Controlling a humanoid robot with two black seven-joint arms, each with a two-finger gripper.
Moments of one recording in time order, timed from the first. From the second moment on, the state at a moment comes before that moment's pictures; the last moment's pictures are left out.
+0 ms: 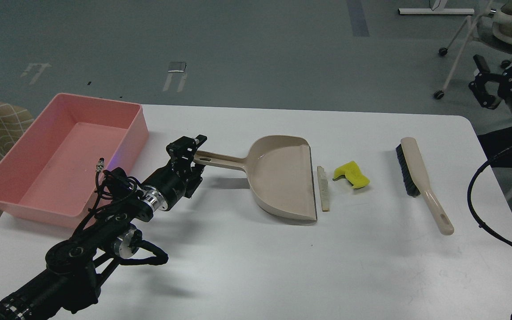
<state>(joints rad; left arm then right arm) -0.32 0.24 -0.89 -1.05 0.77 -0.11 -0.26 0.49 -0.24 1.75 1.09 -0.72 0.36 -0.11</state>
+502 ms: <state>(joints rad) -0.32 0.24 -0.86 -1.04 0.77 -0.11 -0.29 0.47 -0.24 1.76 1.10 -0.72 0.36 -0.11</state>
